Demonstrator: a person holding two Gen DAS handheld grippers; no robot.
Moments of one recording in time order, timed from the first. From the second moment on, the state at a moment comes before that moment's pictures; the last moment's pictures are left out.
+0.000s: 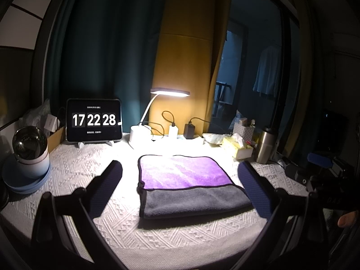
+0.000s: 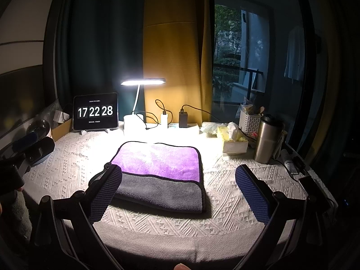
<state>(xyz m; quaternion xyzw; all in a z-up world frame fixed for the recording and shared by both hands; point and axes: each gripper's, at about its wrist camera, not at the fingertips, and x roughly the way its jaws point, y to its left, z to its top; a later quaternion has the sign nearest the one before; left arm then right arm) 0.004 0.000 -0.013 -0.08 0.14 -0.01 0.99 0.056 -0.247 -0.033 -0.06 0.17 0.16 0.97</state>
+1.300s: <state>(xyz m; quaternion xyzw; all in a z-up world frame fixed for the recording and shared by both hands) 0.037 0.000 -0.035 -0.09 0.19 -0.02 0.98 0.085 -0.248 -0.058 -0.05 0.20 0.17 0.96</state>
